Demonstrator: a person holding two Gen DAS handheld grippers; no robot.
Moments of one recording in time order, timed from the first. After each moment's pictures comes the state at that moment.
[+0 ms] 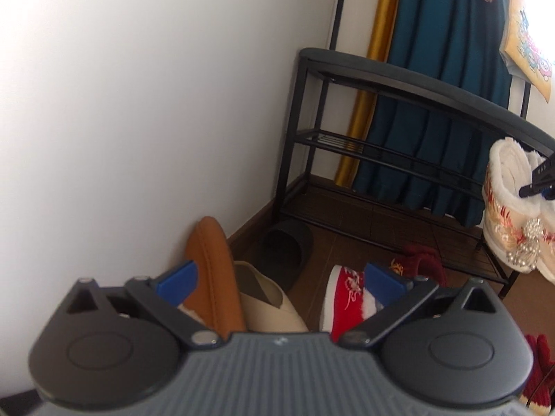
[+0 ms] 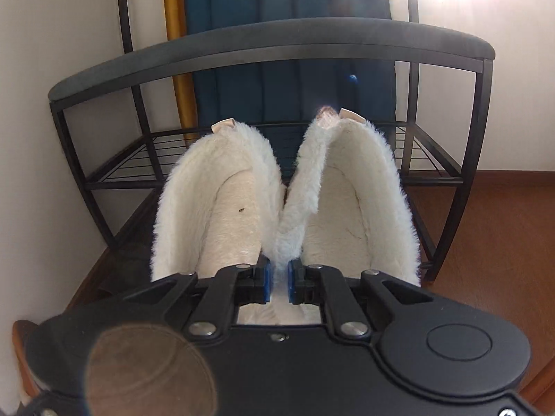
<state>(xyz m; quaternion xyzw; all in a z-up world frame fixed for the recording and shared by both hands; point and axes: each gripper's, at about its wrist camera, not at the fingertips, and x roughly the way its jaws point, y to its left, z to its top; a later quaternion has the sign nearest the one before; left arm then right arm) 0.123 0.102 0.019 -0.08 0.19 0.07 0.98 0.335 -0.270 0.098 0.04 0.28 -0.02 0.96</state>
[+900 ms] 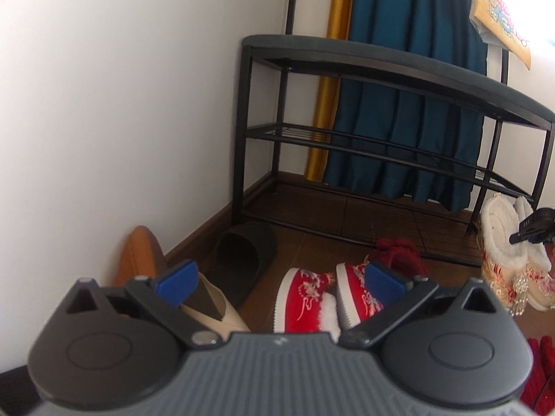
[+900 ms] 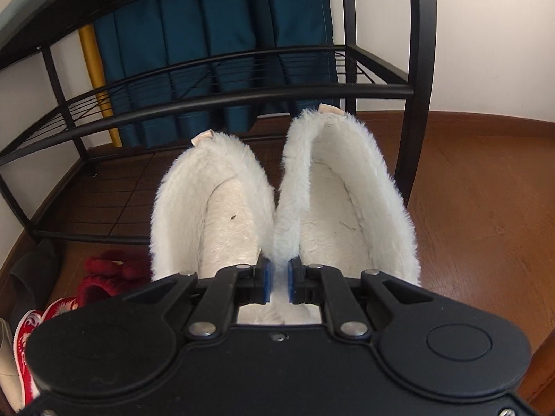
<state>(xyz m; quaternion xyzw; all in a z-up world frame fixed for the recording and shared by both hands) 0.178 0.032 -0.013 -0.05 0.21 0.04 0.98 0.408 -0.414 -0.035 0.08 0.33 -0.07 0.94</state>
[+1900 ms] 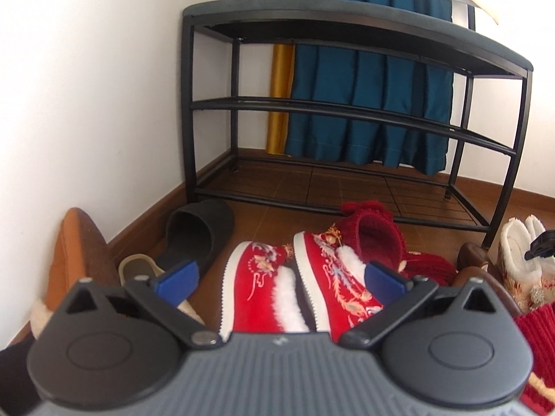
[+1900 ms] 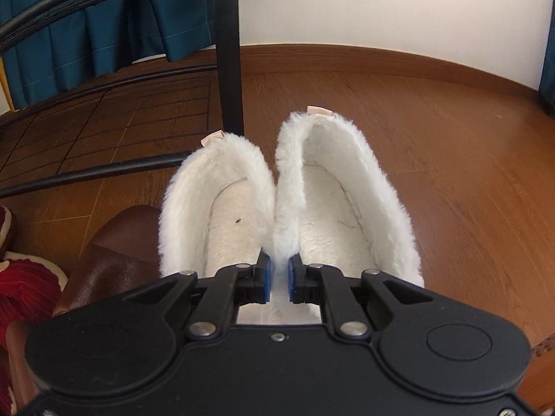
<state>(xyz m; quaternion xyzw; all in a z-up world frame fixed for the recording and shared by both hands) 0.208 -0.017 -0.058 -0.02 0.24 -0.02 0.97 0.381 -0.545 -0.136 0.09 0.39 -0.19 0.90</state>
